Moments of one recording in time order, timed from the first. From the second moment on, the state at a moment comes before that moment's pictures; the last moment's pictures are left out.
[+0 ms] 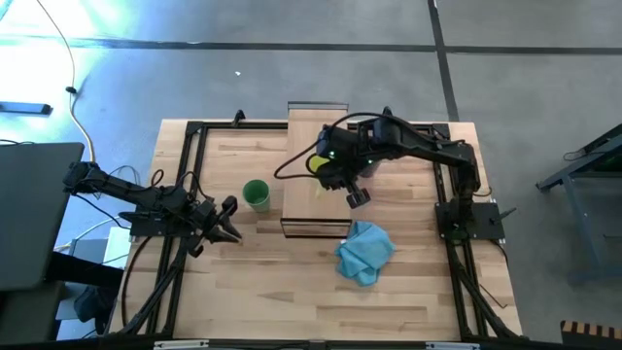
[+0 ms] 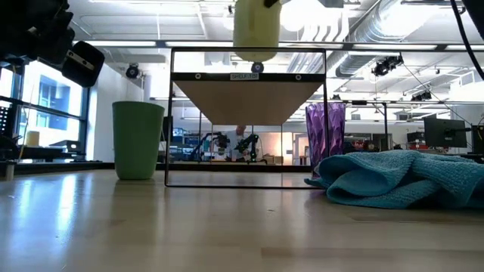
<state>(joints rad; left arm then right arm) -0.15 0.34 0.01 0.34 0.21 -0.29 -0.04 1.93 2.32 -1.48 -0.04 -0.58</state>
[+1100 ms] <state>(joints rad) -0.15 0.34 0.01 0.34 0.19 -0.30 -0.09 2.05 2.32 -1.51 -0.19 -0.61</state>
